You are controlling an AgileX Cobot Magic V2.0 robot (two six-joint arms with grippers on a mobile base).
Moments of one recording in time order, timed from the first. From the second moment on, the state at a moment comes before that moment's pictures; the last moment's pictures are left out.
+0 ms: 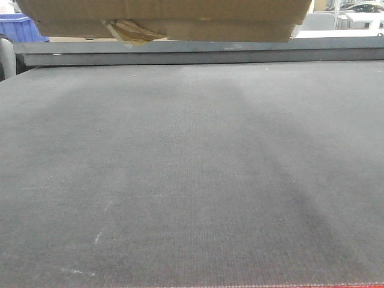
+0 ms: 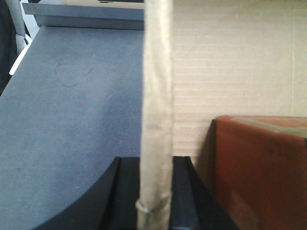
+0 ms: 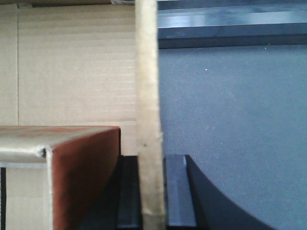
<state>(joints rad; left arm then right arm) -0.51 1.44 -1.78 0.62 1.06 -0.65 0.44 1.42 -1.65 -0.49 0.85 0.65</state>
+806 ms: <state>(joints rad) -0.51 1.44 -1.78 0.62 1.06 -0.65 0.44 1.42 -1.65 -0.49 0.85 0.65</state>
